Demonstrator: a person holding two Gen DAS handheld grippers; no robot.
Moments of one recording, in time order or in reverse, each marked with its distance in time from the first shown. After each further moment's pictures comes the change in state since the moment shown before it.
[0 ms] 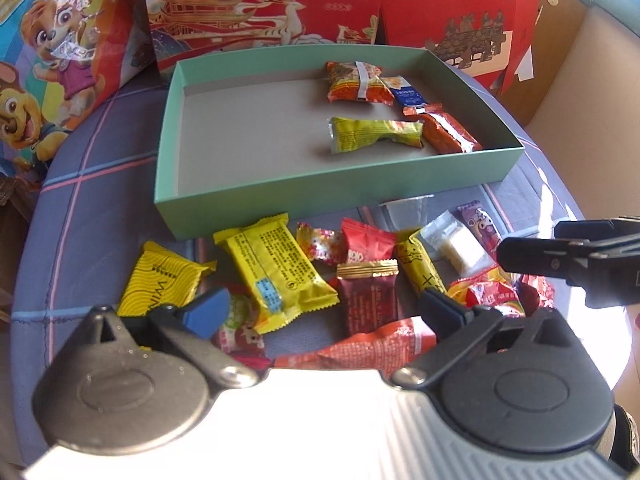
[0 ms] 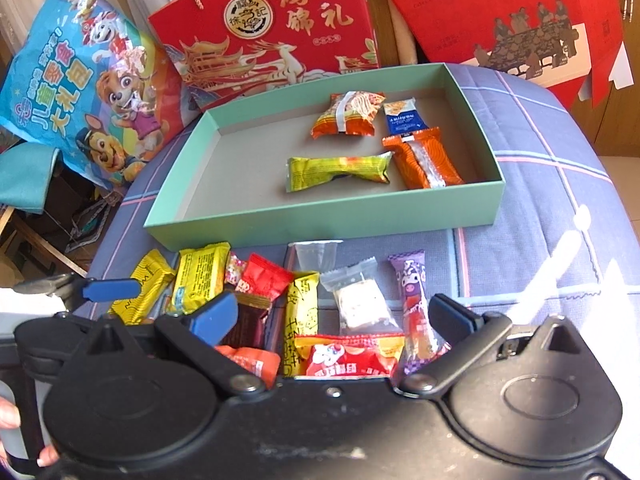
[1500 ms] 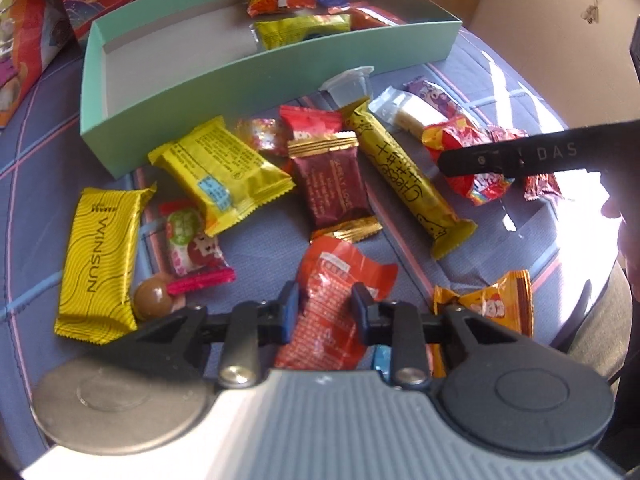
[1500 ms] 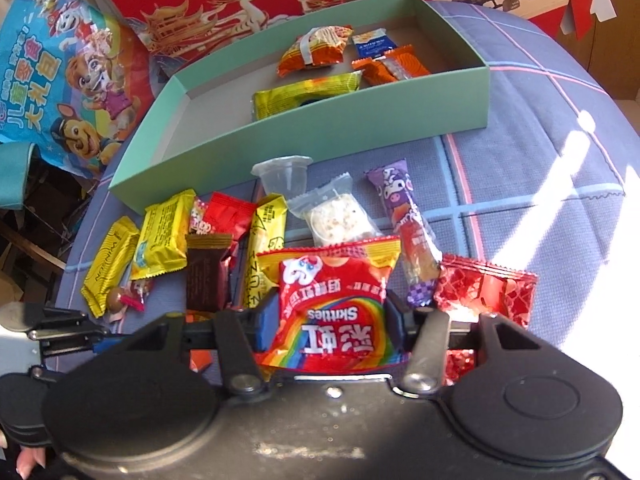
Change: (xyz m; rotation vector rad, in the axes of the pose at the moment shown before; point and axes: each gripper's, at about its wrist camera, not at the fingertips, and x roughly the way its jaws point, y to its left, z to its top) left arm 0.026 -0.004 -0.044 0.184 0.164 -0.109; right arm 0.034 -0.019 -0.043 0.091 0.035 -0.022
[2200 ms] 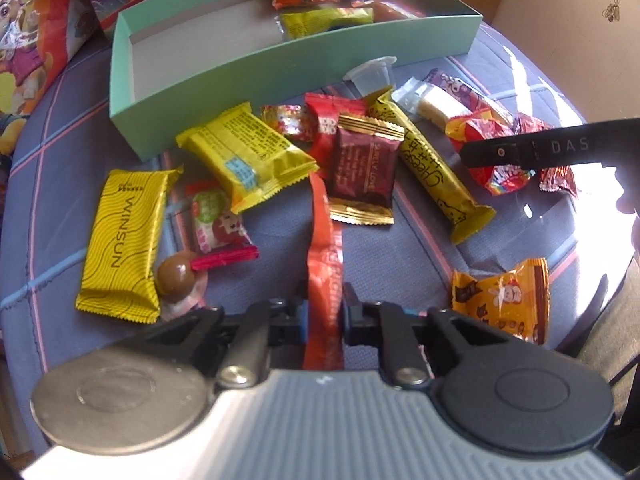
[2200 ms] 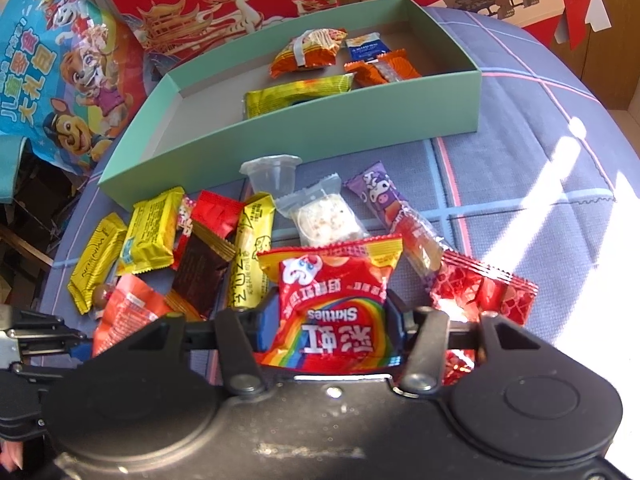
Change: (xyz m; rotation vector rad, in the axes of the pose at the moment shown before) left arm -0.009 -0.003 -0.010 0.015 0.003 0.073; right arm -0.001 -0.001 -0.005 -0.013 -0.010 -0.001
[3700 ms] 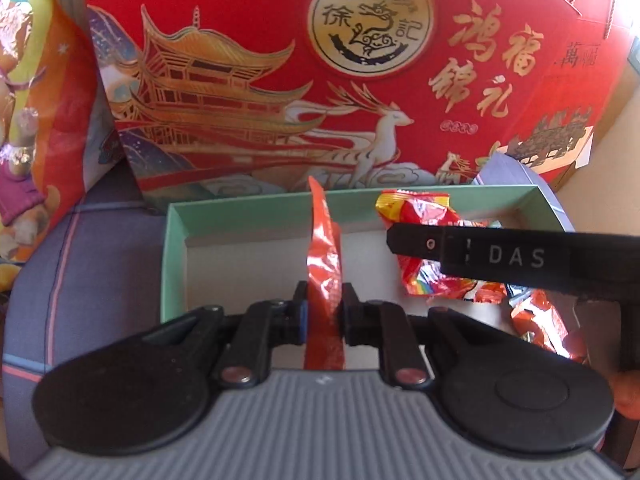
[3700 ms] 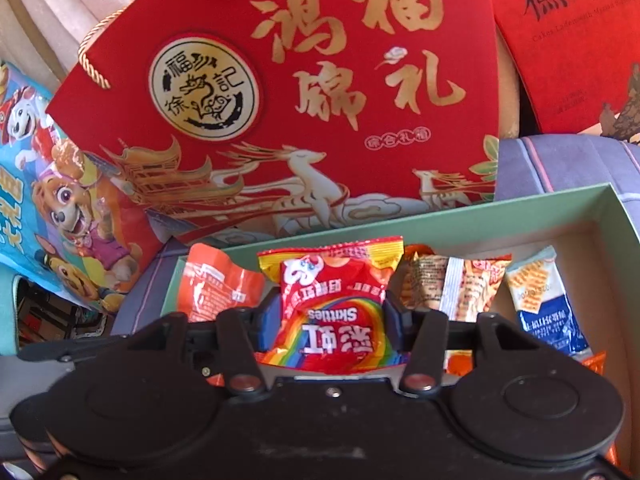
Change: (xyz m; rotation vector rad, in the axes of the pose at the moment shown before) left arm 0.071 0.137 0.249 -0.305 -0.212 0.017; right arm 0.153 0.087 0.273 -0.029 -0.066 0.117
